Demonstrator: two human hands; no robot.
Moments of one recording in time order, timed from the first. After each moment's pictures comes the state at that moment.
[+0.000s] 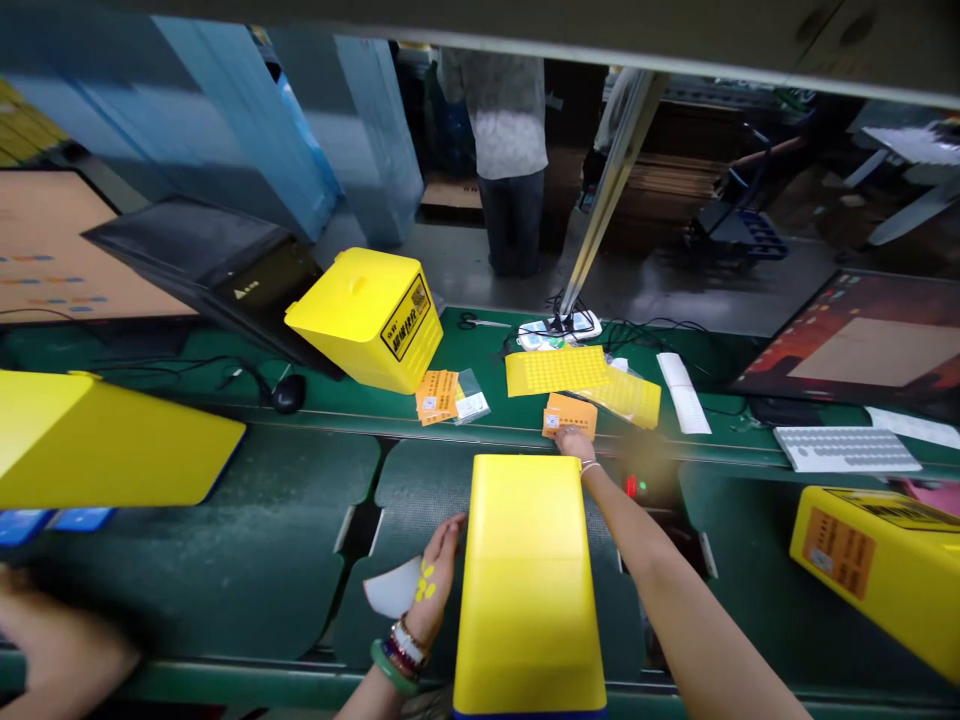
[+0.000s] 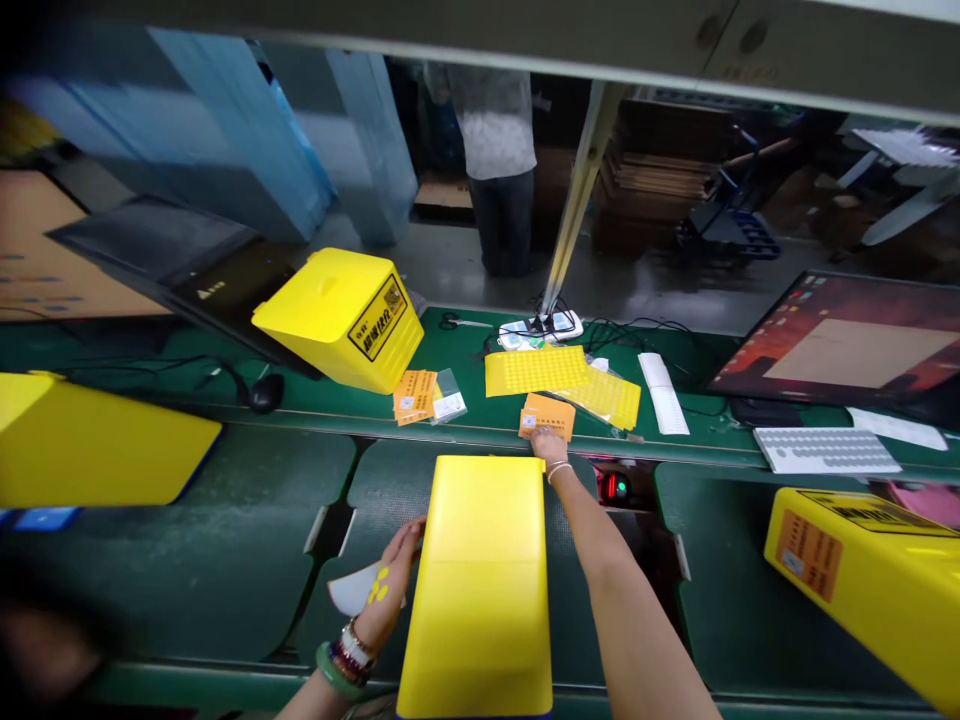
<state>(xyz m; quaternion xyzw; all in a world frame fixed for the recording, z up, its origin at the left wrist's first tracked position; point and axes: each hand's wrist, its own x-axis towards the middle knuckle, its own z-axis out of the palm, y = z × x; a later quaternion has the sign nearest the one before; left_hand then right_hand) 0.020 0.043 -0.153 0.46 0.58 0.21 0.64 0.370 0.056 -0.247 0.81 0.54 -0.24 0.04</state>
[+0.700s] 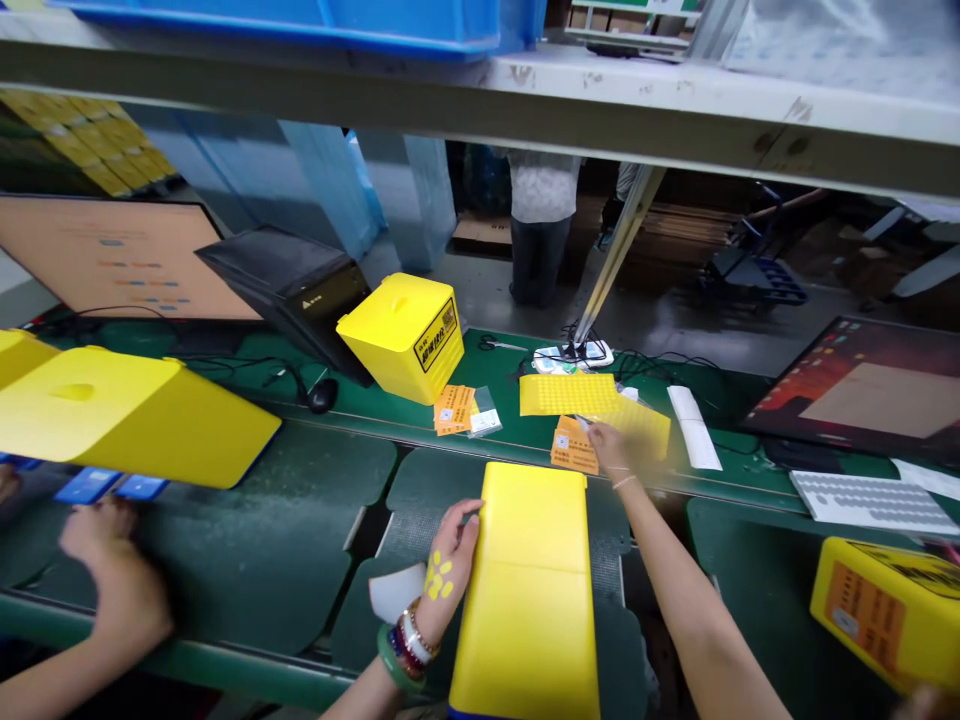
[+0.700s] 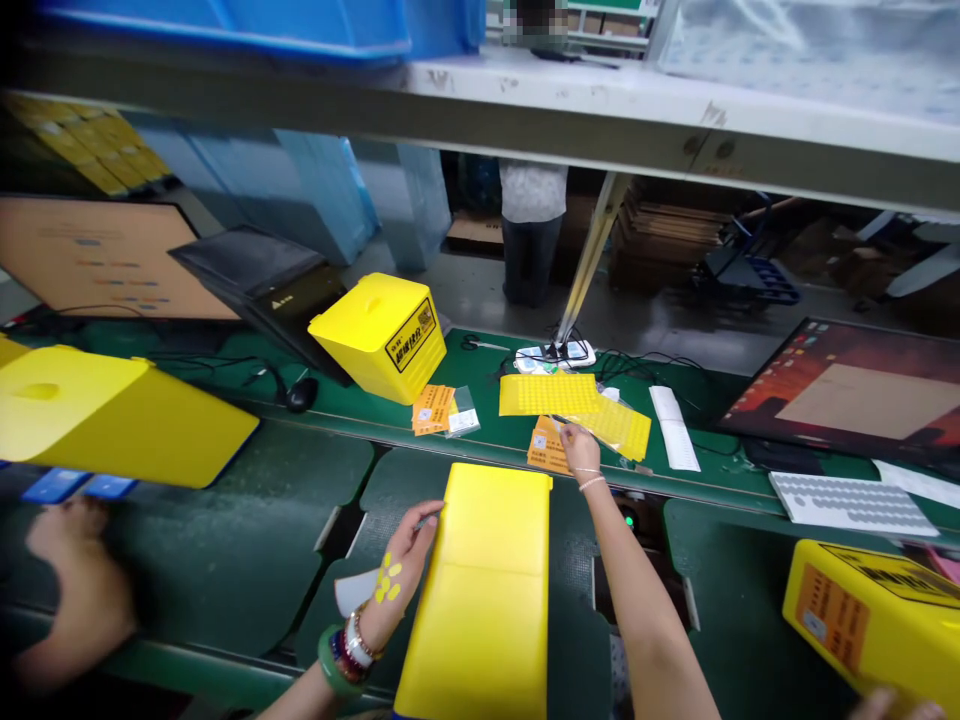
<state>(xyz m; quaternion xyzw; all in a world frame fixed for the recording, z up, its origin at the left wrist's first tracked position) 0.045 0.049 -0.085 0.58 0.51 0.28 0.58 0.393 0.045 -0.144 0.84 0.52 -0.13 -0.11</state>
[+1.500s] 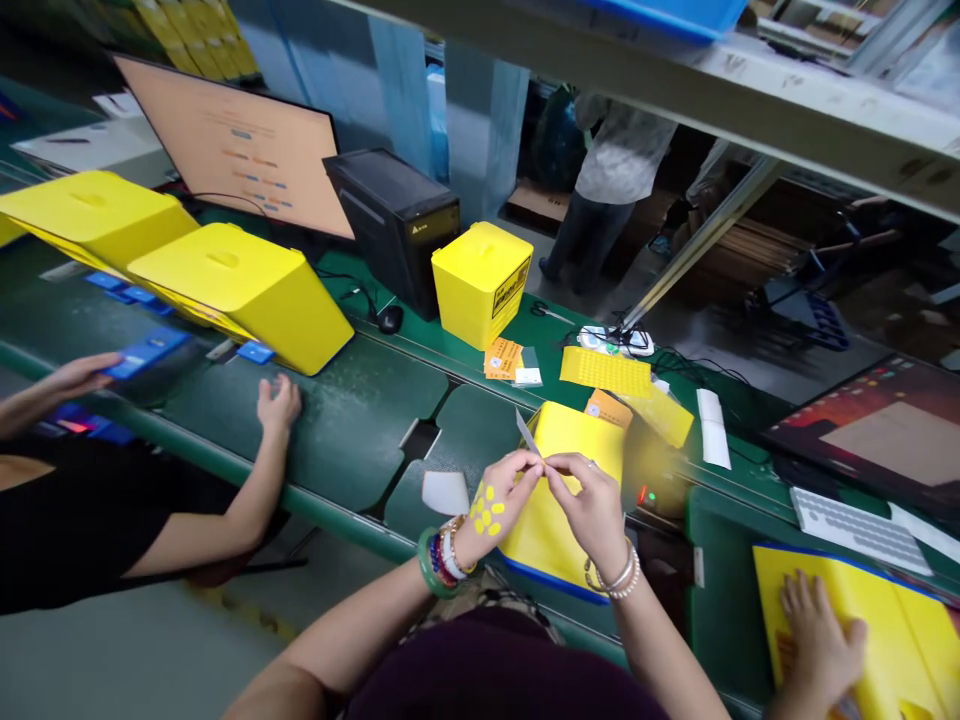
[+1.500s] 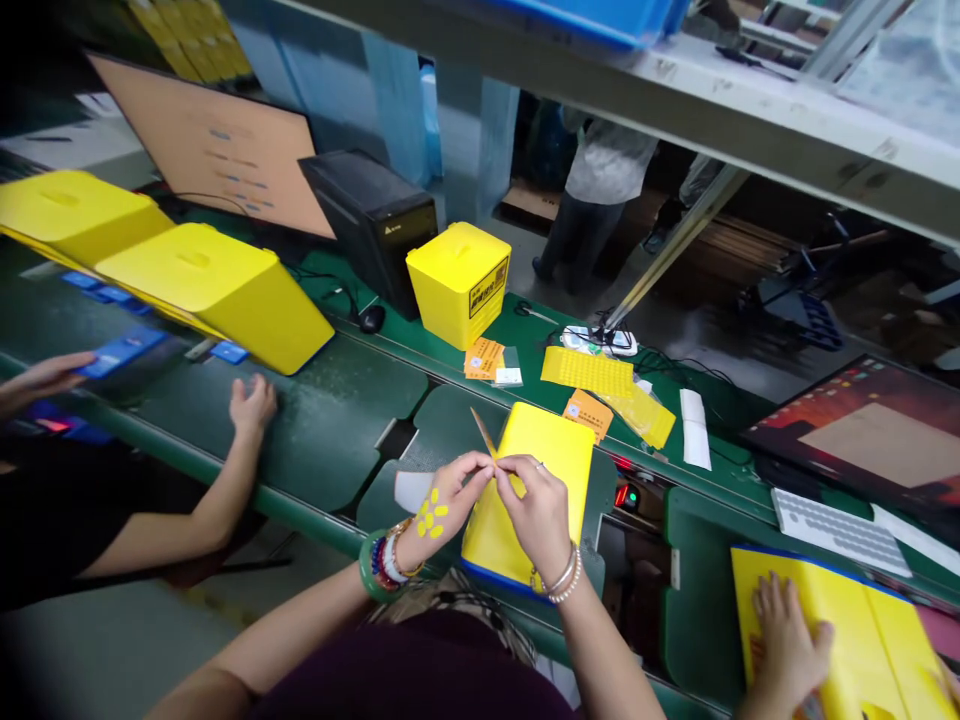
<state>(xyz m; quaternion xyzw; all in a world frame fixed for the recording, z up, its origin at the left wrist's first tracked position) -0.006 0.005 -0.003 0.65 0.36 0.33 0.58 0.138 -0.053 0.021 0.67 0.60 -0.20 -0.40</state>
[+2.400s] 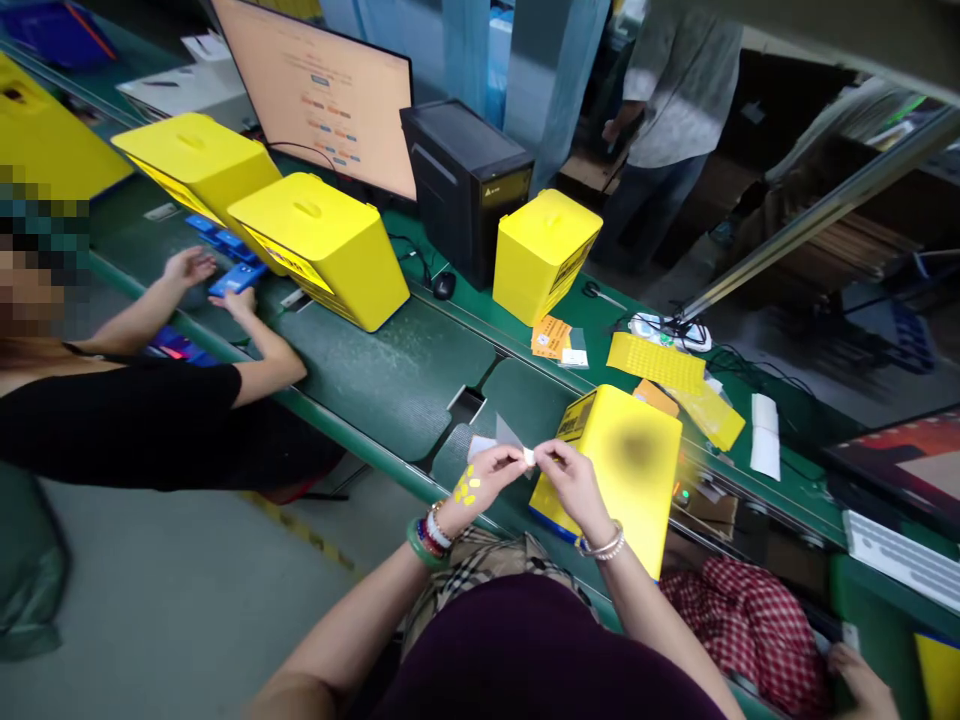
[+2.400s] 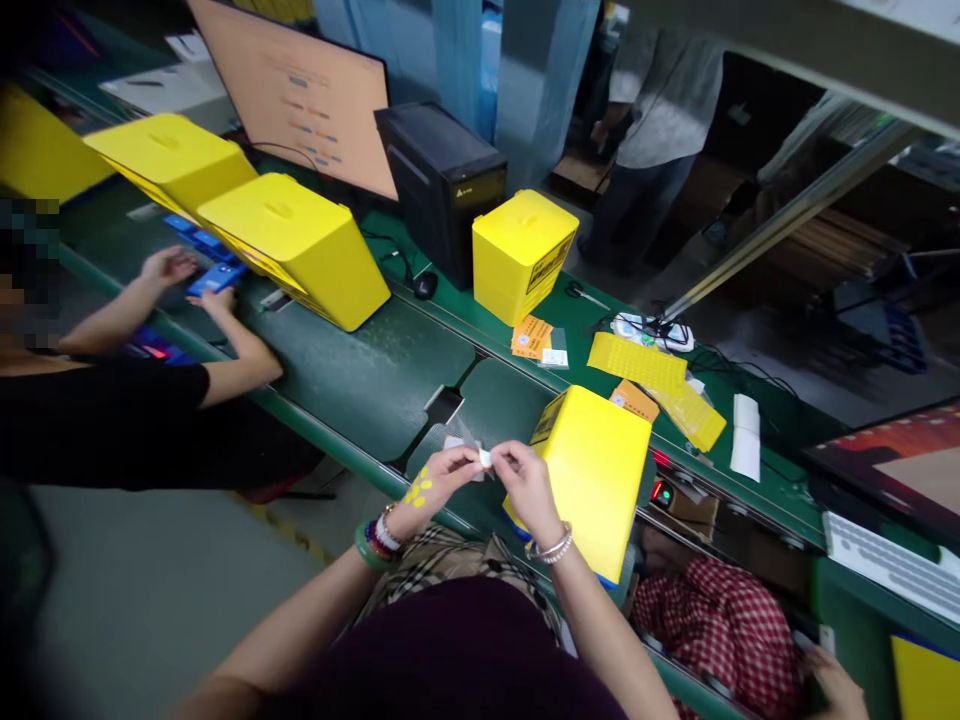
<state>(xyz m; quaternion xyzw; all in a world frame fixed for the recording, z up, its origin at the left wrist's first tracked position) -0.111 -0.004 -0.057 0.52 0.40 0.30 0.70 0.051 -0.036 -0.034 0.61 0.50 -0.46 -0.41</state>
